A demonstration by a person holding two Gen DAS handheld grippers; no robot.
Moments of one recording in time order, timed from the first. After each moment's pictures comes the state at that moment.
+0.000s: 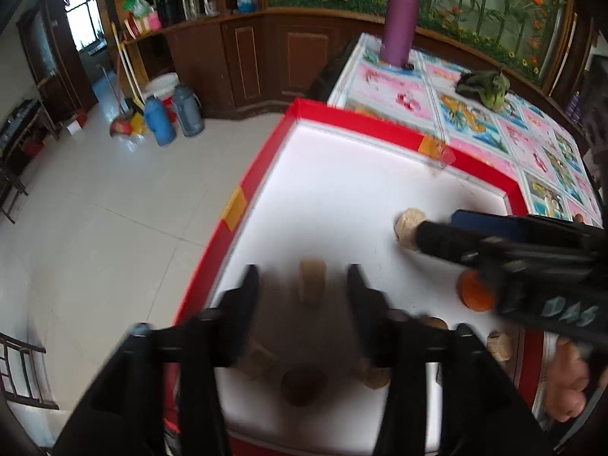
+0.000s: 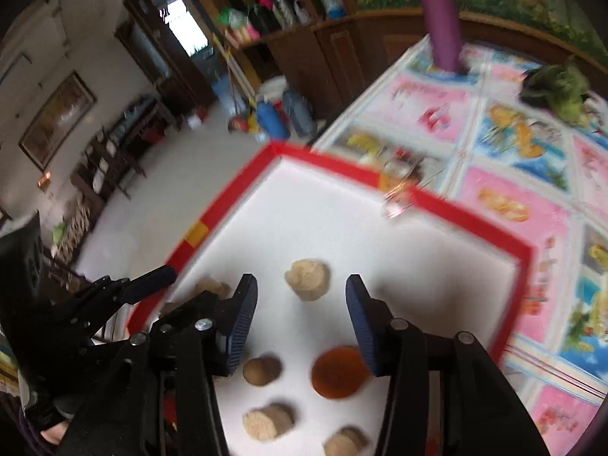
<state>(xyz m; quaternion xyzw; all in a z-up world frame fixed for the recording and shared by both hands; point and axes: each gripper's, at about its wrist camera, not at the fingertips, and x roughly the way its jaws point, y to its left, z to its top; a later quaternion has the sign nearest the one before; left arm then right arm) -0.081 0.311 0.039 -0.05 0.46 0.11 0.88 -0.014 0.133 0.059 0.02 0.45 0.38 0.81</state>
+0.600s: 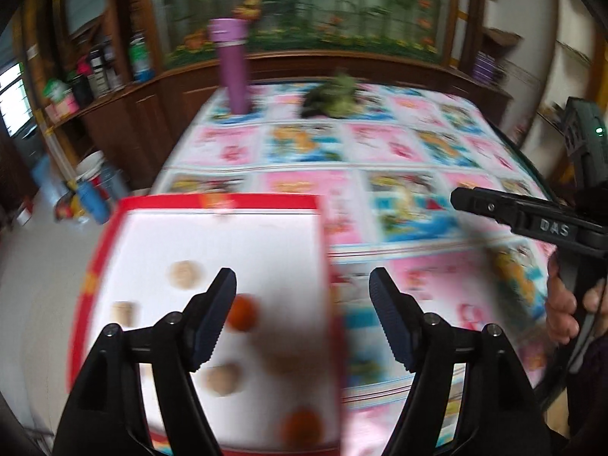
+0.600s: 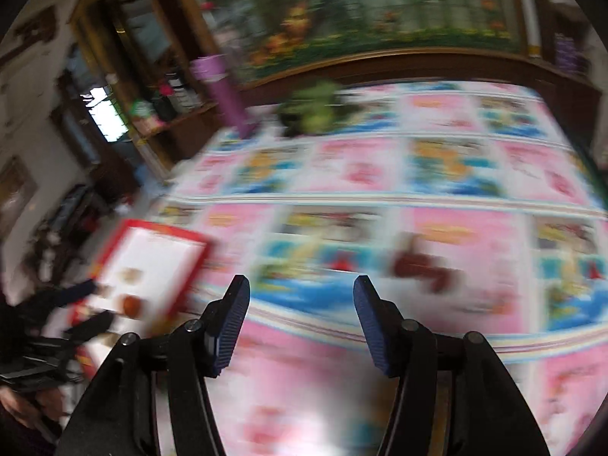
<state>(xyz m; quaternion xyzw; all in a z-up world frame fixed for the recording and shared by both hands) -0.078 0.136 0.086 0.03 0.42 -0.05 0.91 -0.008 -0.146 0.043 0.07 0.41 0.17 0.89</state>
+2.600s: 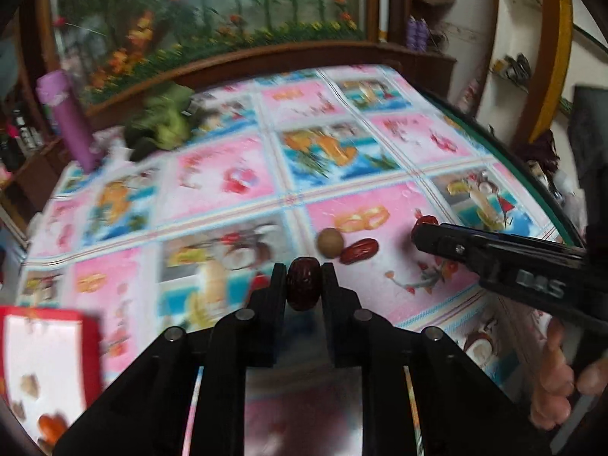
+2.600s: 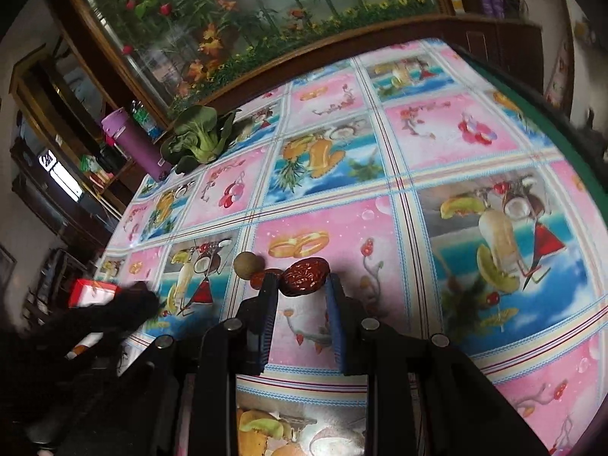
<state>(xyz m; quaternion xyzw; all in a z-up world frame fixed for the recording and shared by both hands) 0.020 -0.057 0.043 0.09 0.40 -0.13 0.90 0.025 -0.217 0.021 0.15 0.40 0.13 0.89</state>
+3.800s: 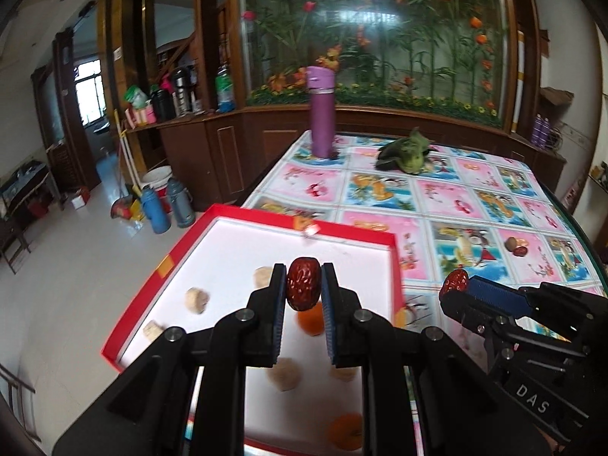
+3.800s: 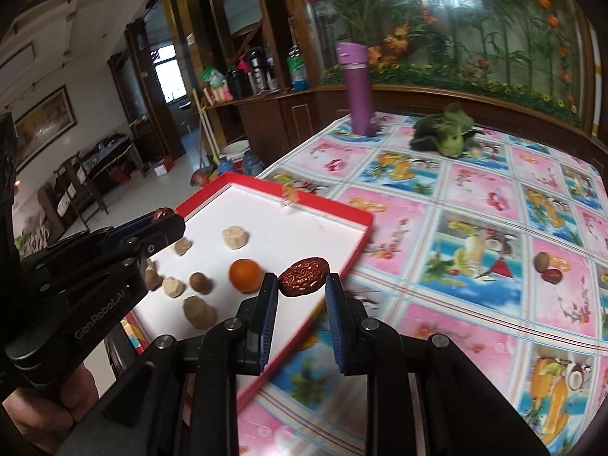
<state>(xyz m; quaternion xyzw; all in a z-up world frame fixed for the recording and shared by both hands) -0.127 0.181 0.090 -0.01 0.30 0.11 0.95 -0.095 0.045 0.067 -0.02 0.34 0.32 0.88</state>
